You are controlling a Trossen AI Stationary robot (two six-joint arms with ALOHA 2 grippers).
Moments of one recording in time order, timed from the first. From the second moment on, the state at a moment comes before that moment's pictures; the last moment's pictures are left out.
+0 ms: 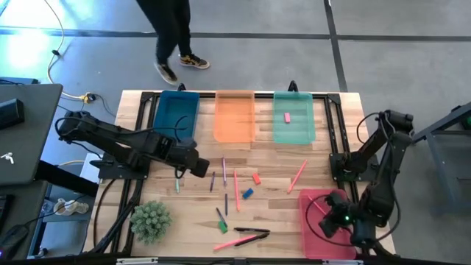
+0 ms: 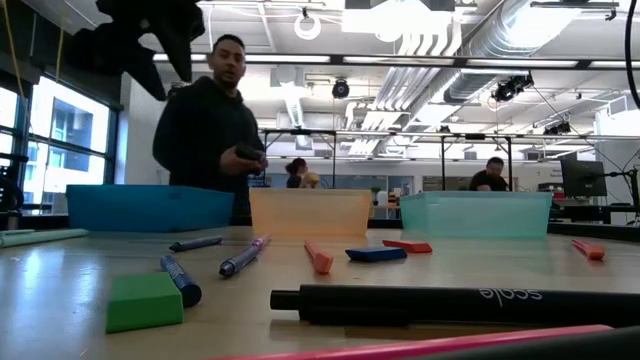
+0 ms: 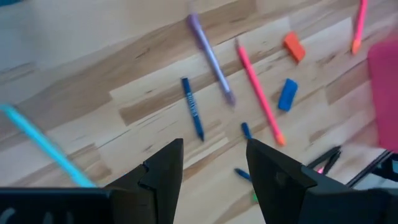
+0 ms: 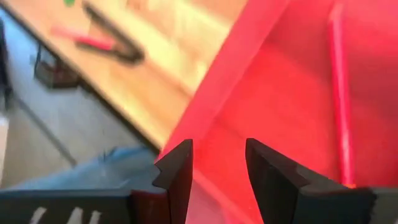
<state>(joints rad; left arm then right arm) -0.11 1.27 1.04 -0.89 -0.14 -1.38 1.20 1.32 0.97 -0.88 0.40 2.17</state>
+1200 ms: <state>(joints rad) -0.14 1.75 1.04 -0.63 -0.11 -1.38 0.75 1.11 0.97 -1.17 0.42 1.70</state>
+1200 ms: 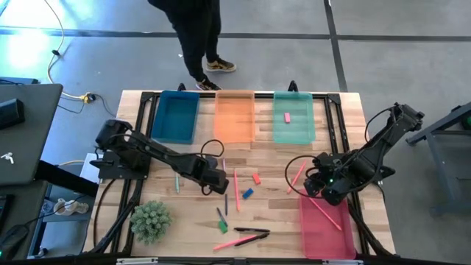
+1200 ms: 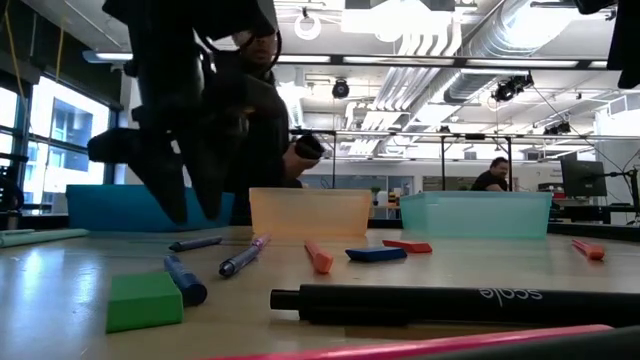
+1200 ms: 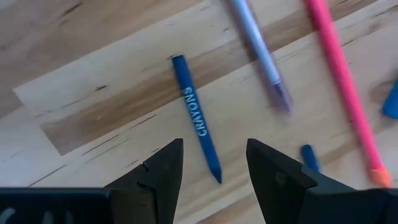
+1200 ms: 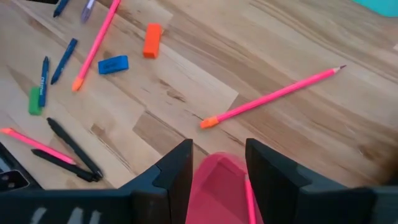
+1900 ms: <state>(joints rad) -0.16 1.85 1.05 -0.65 -0.11 -1.35 0.75 1.11 0.97 -1.19 0.42 1.70</state>
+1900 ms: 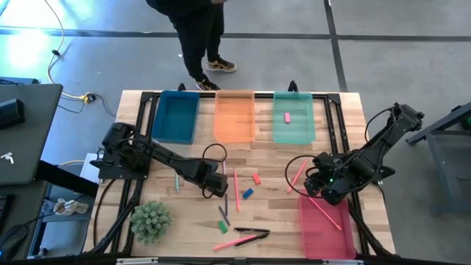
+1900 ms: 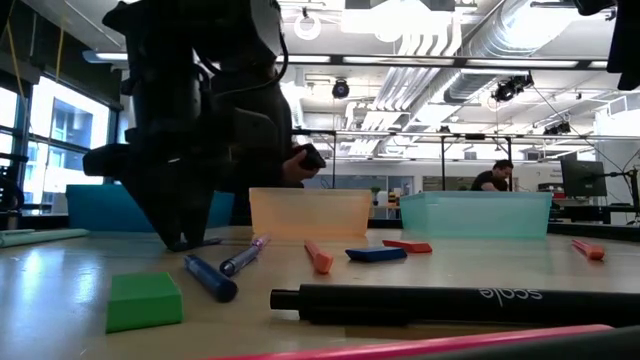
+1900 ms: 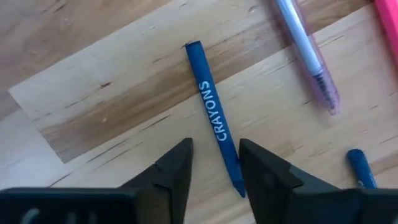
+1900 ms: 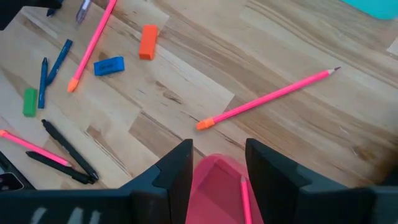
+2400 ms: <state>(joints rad) -0.16 1.85 1.04 -0.67 -0.10 -1.27 0.75 1.11 0.97 -1.19 0.46 1.70</state>
